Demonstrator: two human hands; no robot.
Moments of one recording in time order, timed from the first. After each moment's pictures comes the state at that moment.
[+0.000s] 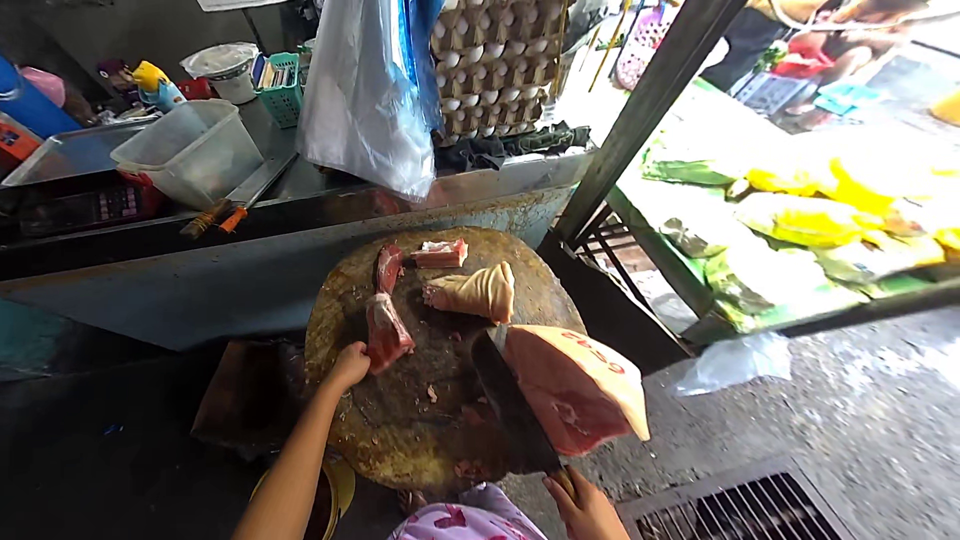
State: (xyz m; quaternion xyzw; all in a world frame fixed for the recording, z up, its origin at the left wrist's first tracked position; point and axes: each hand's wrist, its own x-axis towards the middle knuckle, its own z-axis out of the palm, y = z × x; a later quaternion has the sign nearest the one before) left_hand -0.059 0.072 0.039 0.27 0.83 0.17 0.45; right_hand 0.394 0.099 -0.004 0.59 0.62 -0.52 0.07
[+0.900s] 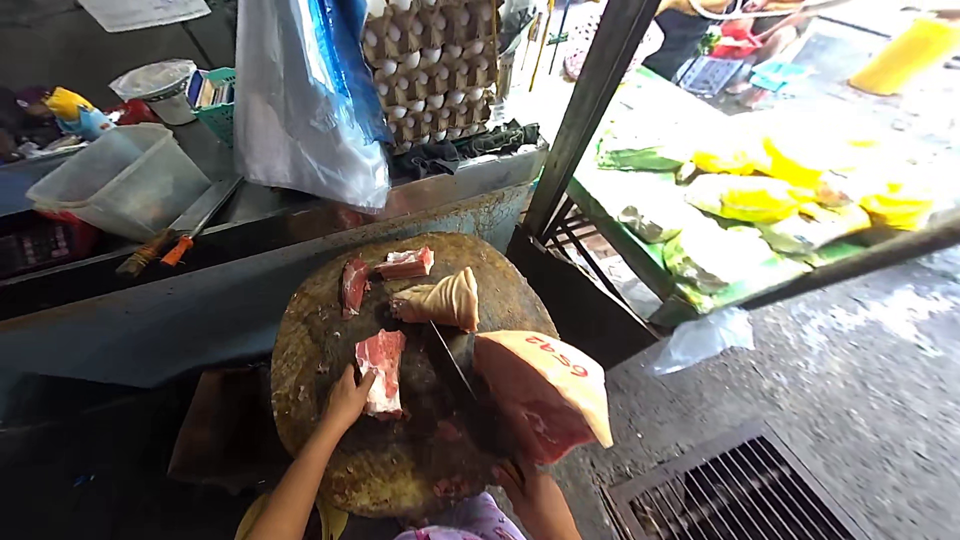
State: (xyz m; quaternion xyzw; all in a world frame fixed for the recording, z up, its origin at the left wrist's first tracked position) left_hand 0.001 0.088 0.048 0.33 0.86 0.17 0.36; right_hand 0.348 0.109 0.016 0.55 0.68 -0.49 0.03
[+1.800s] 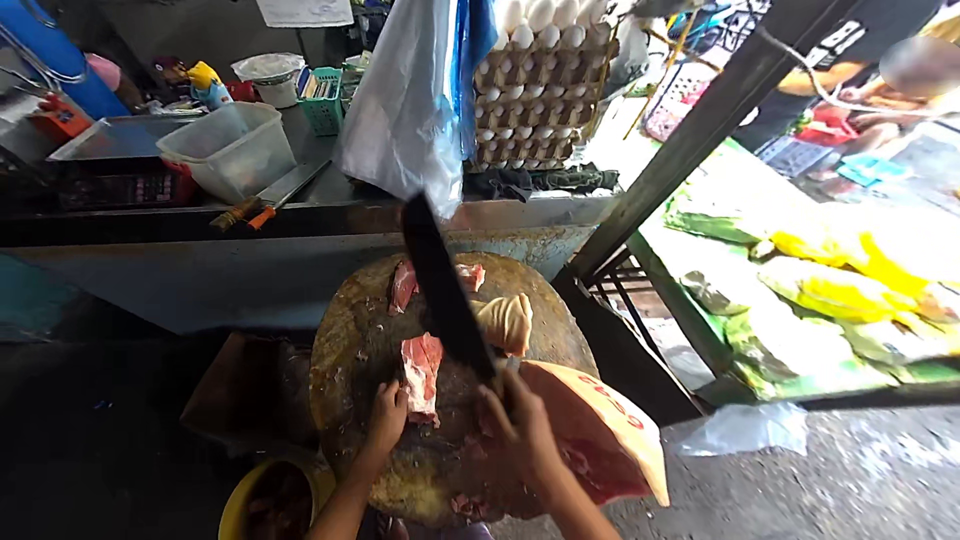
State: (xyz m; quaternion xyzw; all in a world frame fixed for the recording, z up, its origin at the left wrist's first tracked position) left_hand 0.030 0.052 0.032 0.26 0.84 0.33 0.34; right_hand 0.216 0.156 0.135 0.30 0.80 -0.44 -0.29
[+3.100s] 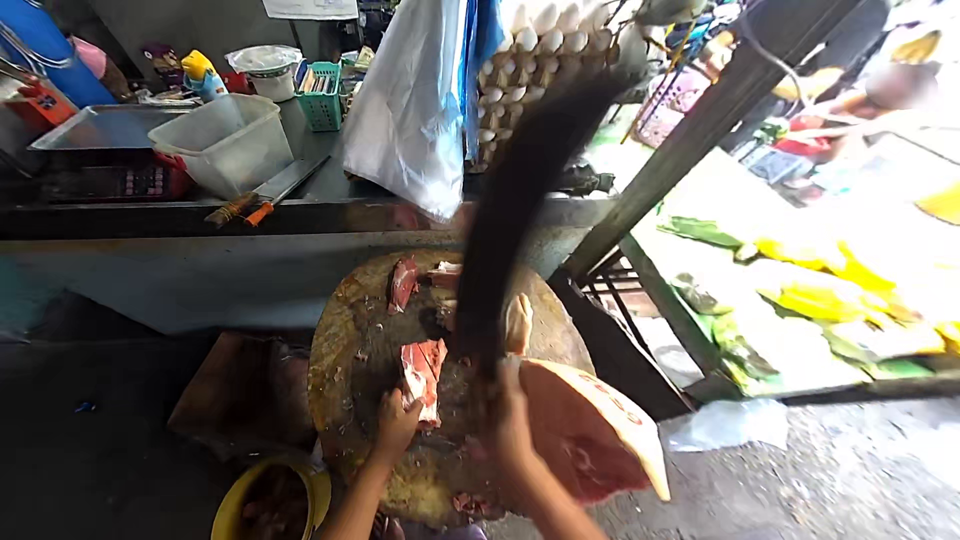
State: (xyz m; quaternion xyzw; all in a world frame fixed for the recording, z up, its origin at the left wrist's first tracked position) left_hand 0.040 0.049 0.036 0.23 0.84 0.33 0.37; right_hand 0.194 0.139 0.113 0.36 0.80 -0.38 -0.30
